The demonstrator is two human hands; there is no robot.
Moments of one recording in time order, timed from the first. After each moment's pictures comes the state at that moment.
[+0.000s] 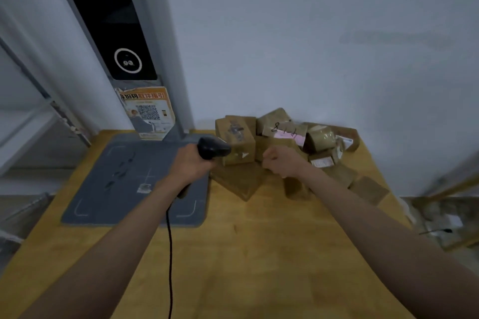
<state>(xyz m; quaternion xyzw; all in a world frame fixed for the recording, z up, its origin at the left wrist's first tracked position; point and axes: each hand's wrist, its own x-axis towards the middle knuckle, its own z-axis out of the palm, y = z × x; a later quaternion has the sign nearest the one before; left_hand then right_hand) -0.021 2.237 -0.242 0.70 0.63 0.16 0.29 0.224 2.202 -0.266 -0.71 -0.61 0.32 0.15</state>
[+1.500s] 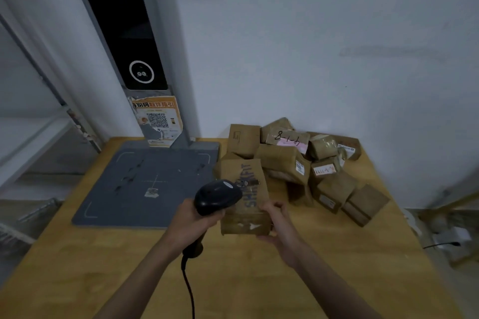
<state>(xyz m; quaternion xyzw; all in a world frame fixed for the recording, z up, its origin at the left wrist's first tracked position) -0.051 2.134 -0.268 0.62 0.57 0.25 0.48 0.159 2.093 -0.323 -0.61 -0.20 0.61 0.46</state>
